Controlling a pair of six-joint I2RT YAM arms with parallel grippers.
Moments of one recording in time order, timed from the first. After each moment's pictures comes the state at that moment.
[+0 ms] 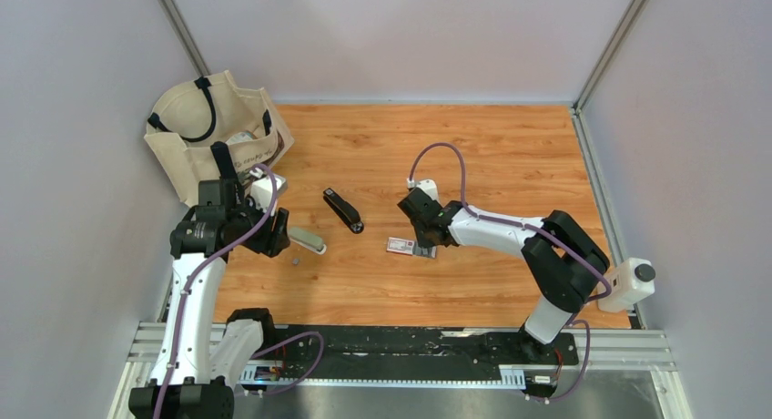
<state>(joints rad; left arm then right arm) 0.07 0.85 0.93 -1.05 0.42 0.39 0.82 1.69 1.00 -0.43 0.34 0.50</state>
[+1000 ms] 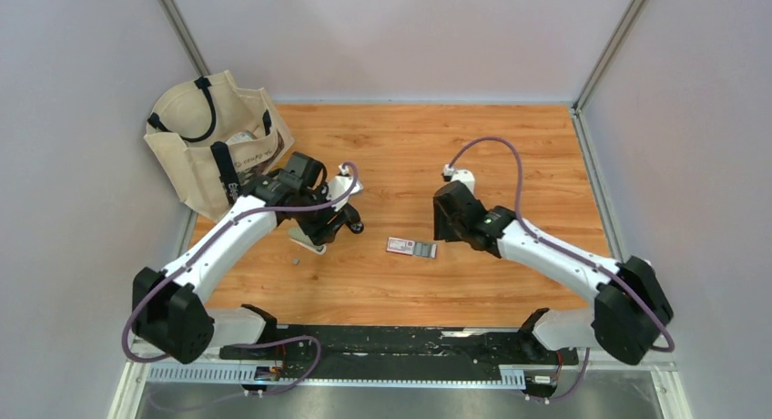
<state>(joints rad) -0.43 1.23 1.05 -0.91 0.26 0.45 0.76 1.37 0.90 -0.46 0.31 0.55</state>
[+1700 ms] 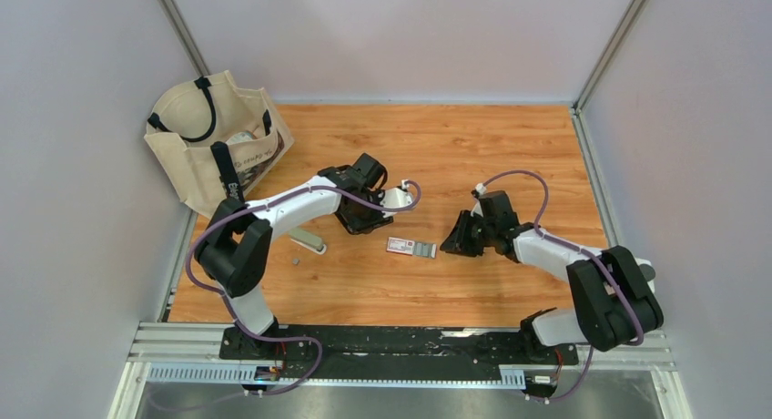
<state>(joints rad) -0.67 1.72 1.21 -0.68 0.18 0.66 0.38 1.36 0.54 -0.08 -0.36 0.68</state>
